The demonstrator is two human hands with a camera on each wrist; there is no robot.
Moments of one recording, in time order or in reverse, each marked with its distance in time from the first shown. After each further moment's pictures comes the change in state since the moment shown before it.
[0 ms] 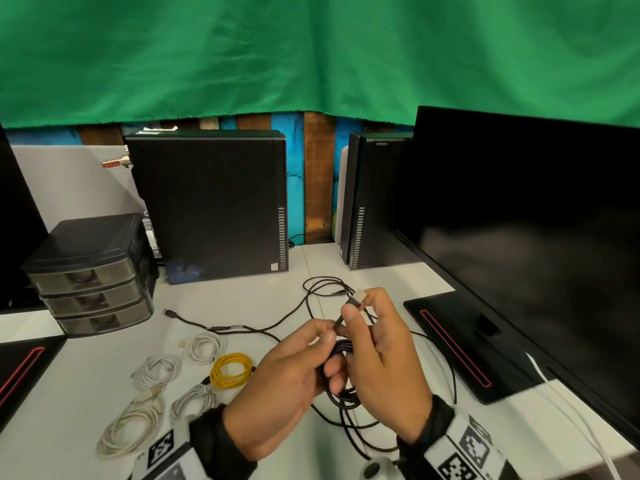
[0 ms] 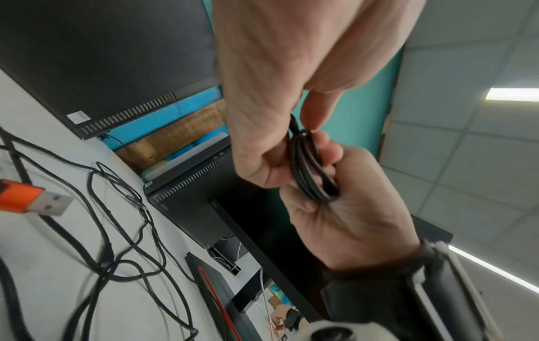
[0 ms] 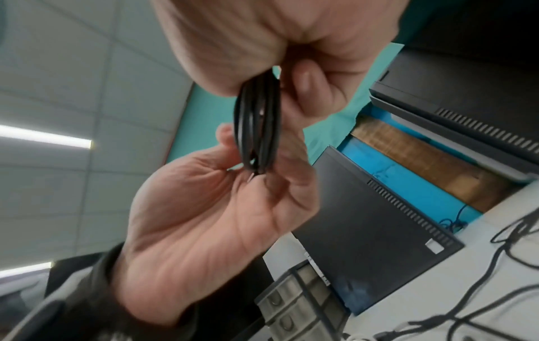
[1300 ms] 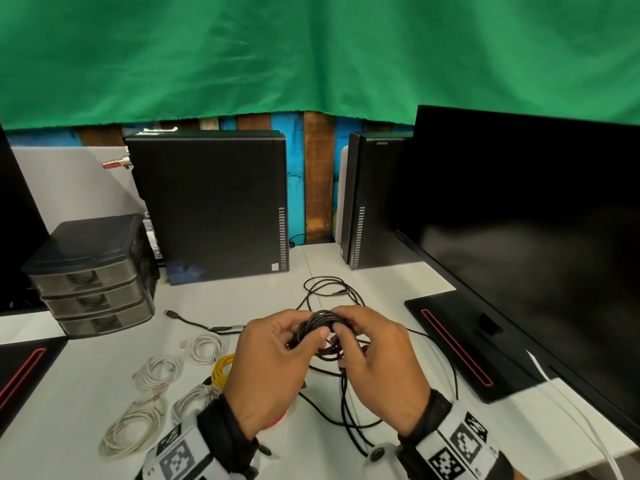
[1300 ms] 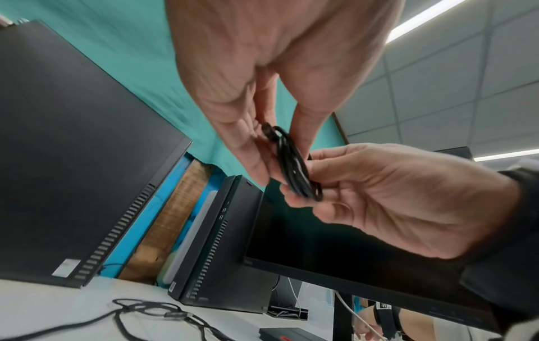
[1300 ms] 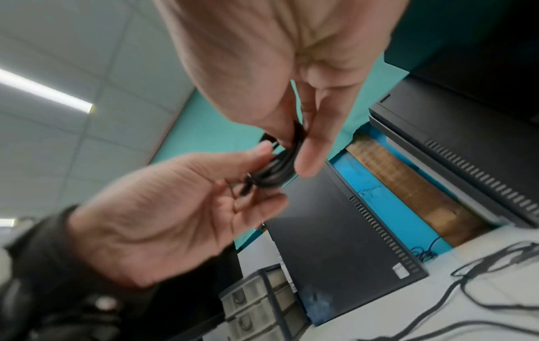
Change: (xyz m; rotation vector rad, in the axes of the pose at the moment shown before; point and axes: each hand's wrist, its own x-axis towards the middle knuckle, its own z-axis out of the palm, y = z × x) left_hand 0.008 0.002 -0.015 0.694 0.360 0.331; right_hand 0.009 0.034 -0.005 -0.499 0.030 -0.167
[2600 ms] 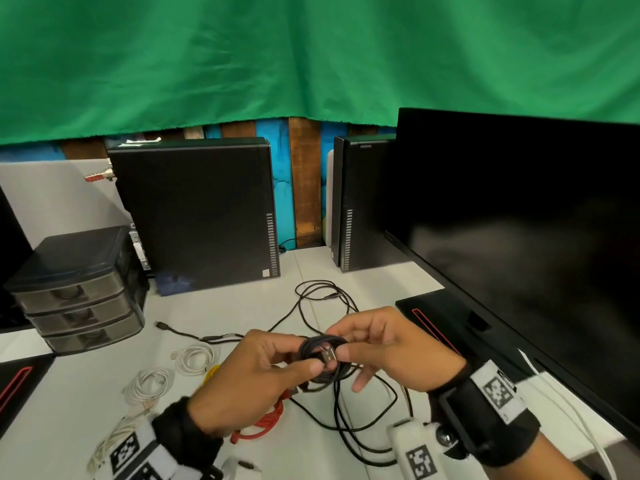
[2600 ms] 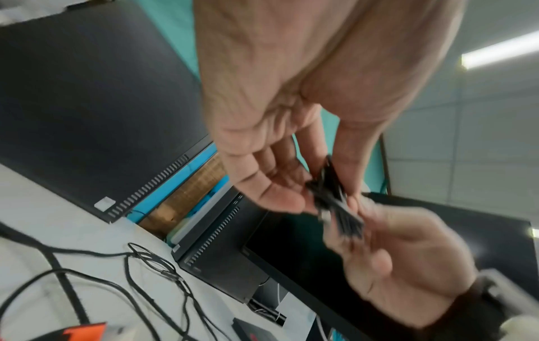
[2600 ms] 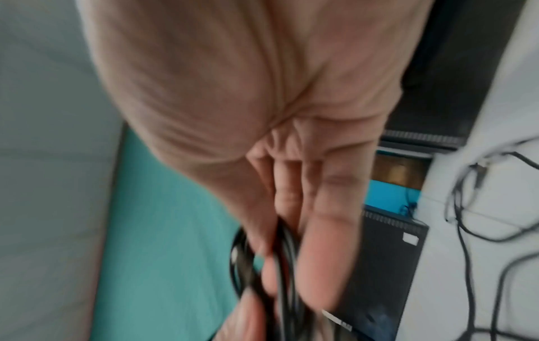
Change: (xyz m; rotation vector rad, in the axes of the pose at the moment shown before) left_hand 0.006 0.001 -0.021 0.023 -0.439 -0.110; right_hand 0.025 0.007 -0.055 0.534 -0.612 0.261
